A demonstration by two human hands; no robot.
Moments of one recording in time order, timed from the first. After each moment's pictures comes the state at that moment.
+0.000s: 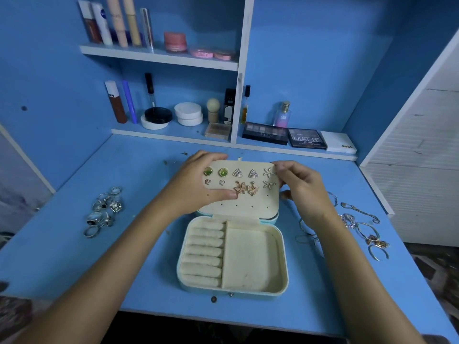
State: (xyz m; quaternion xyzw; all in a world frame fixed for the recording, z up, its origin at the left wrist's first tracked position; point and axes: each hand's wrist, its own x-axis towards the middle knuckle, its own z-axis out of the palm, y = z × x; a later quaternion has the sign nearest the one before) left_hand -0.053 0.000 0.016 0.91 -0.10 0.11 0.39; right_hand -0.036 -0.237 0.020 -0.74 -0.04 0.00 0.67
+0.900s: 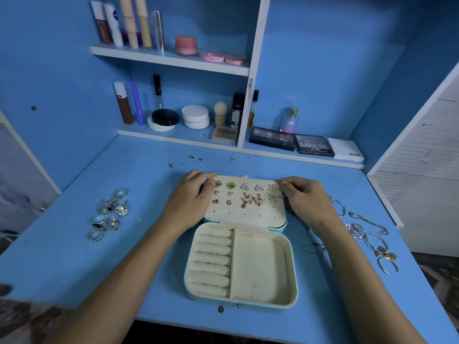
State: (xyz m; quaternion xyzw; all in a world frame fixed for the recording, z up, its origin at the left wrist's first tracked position) left_hand -0.051 0.011 -0.022 0.89 0.01 0.12 0.43; right_hand -0.018 -0.239 0.002 -0.83 0.01 0.02 0.56
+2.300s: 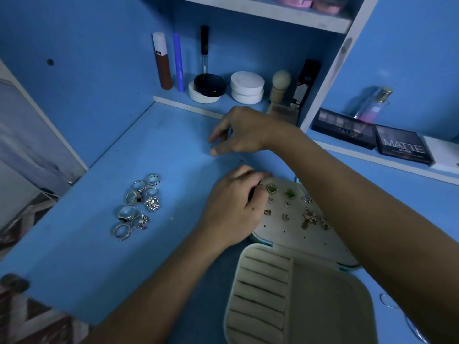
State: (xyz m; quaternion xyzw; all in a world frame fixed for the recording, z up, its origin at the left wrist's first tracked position) left_hand -0.047 0.011 -0.025 0.89 -0.01 0.15 0.43; right_hand 0.111 -0.025 0.038 -0.88 -0.43 0.16 0.16
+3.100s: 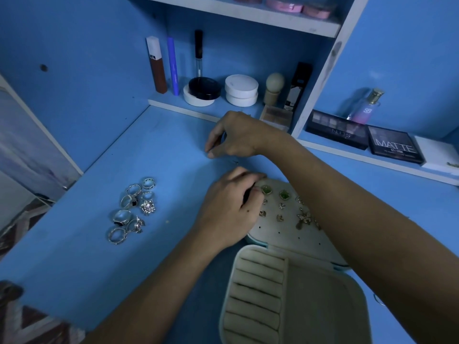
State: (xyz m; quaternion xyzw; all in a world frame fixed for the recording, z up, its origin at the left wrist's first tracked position) left_hand -0.047 0.011 -0.023 0.89 -0.02 0.15 0.44; right_hand 0.107 -0.025 0.032 -0.87 -0.42 0.17 0.21
